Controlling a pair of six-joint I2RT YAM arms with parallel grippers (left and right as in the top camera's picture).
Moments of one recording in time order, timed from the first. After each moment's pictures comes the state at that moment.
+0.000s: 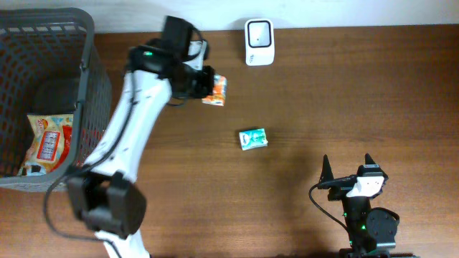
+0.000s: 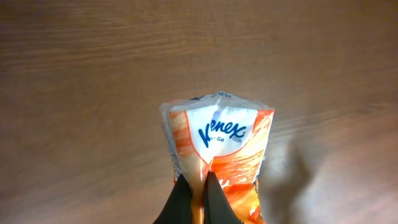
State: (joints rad) left arm -0.31 1.94 1.88 -1.07 0.26 -0.25; right arm 0.01 0.01 0.01 -0.08 0.00 0.00
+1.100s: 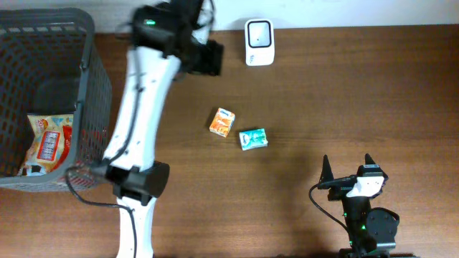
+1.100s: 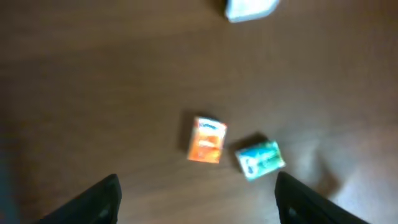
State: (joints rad) left arm -0.33 2.25 2.81 -1.66 0.06 -0.17; right arm 0.01 0.01 0.01 -0.08 0.00 0.00
